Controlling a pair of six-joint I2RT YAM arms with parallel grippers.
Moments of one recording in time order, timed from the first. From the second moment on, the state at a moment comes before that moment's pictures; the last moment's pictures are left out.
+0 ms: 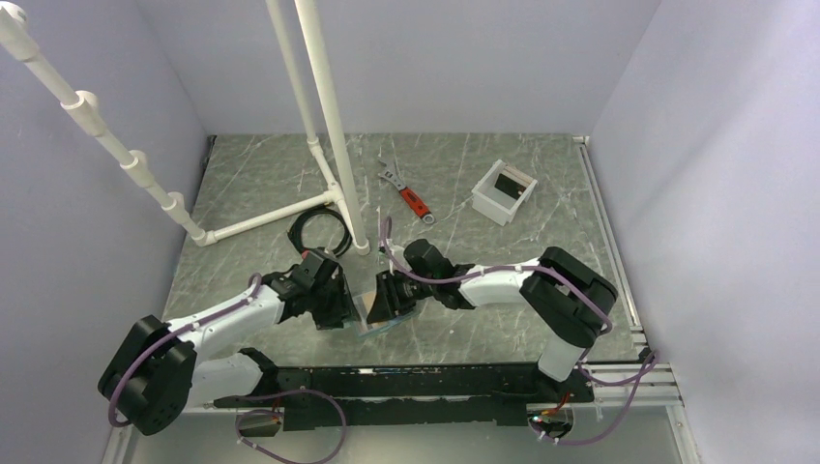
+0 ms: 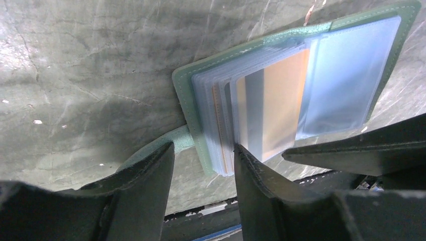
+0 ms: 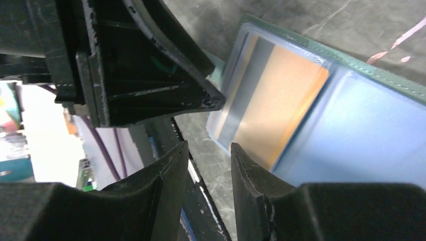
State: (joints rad) left arm -0.62 1.15 0.50 -0.45 0.13 -0.92; right arm 0.92 1.70 0.76 0.29 -0.55 0.65
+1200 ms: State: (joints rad) left arm -0.62 1.17 0.51 -0.47 0.13 -0.99; right arm 0.80 1.80 0.75 0.39 -0.74 0.69
